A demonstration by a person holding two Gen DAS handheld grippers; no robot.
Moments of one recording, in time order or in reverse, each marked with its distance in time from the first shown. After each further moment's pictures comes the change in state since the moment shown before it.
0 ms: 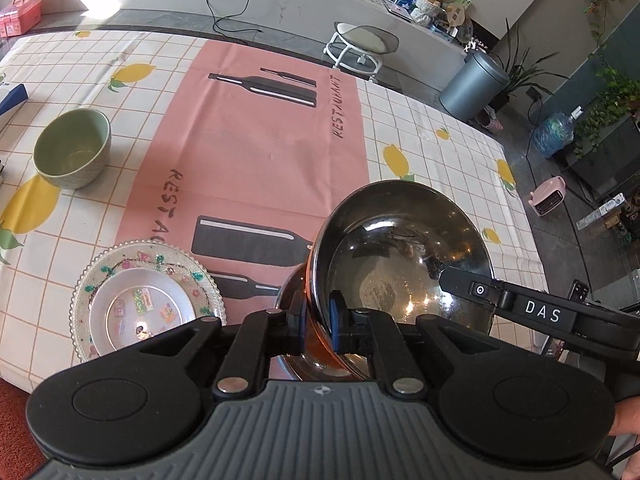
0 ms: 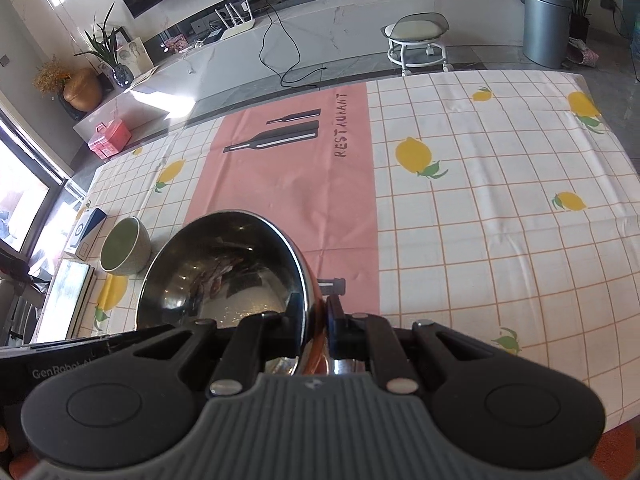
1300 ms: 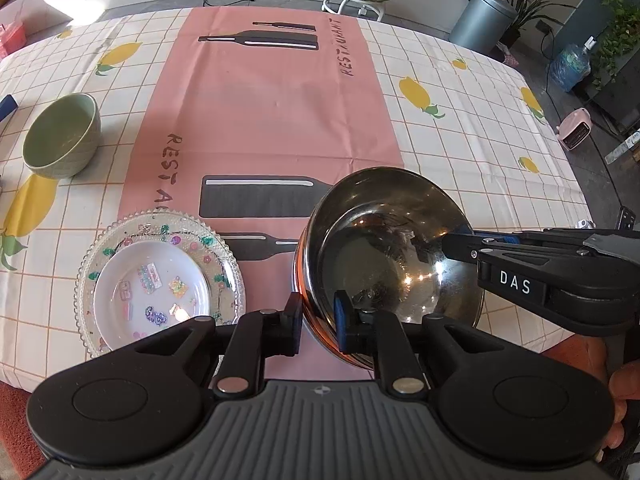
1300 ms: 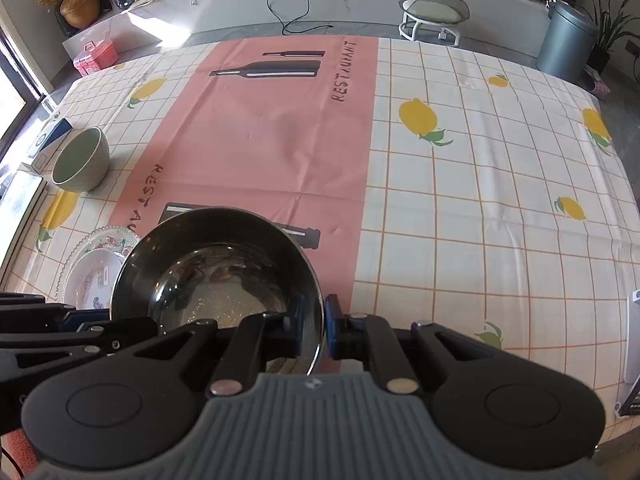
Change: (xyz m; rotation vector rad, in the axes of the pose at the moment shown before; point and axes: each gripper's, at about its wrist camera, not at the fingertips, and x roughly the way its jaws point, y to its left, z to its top) left arm 0.032 -0.006 -0.020 0.130 0.114 0.114; right arm 0.047 0.013 -0.020 -0.204 0.122 -0.130
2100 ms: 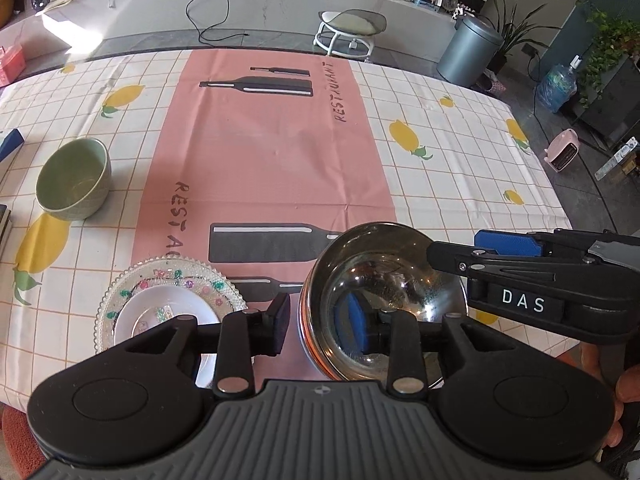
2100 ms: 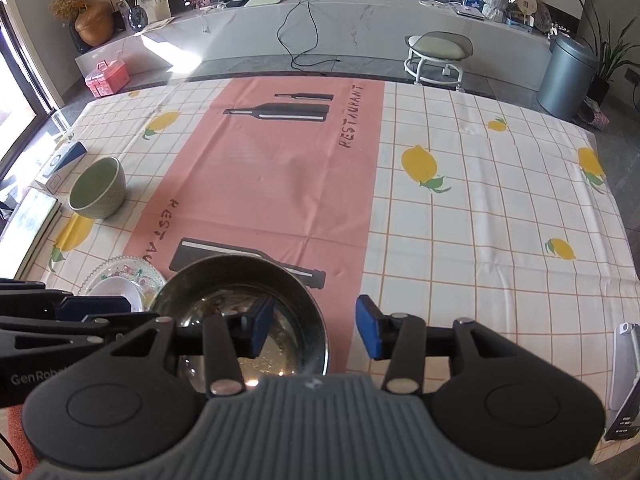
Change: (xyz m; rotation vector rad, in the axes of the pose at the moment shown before) left arm -0.031 0.006 0.015 0.021 -0.107 -0.024; right arm -0.031 0.006 0.012 -0.026 -0.111 0.017
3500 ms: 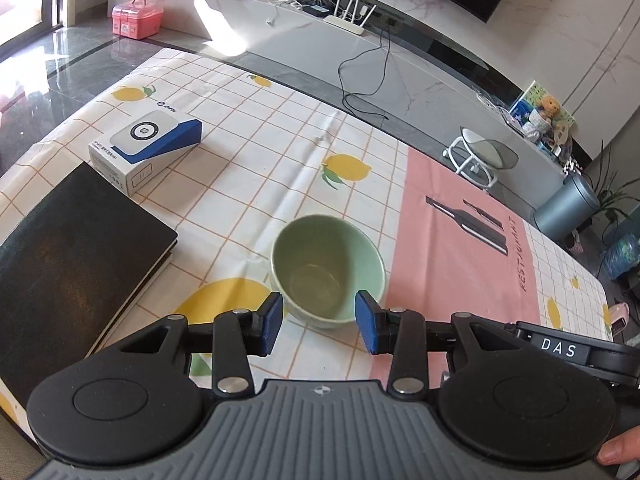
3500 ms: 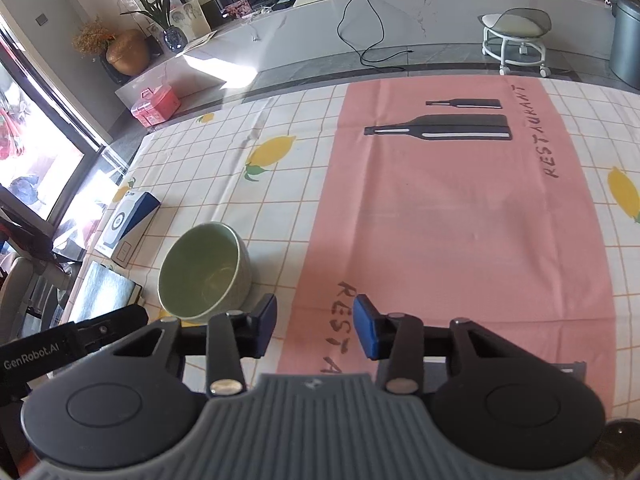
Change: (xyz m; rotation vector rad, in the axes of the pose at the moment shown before) left arm -0.007 0.242 0.026 -0.414 -0.244 0.104; right arm 0.124 0.150 0.085 0.133 0.021 0.226
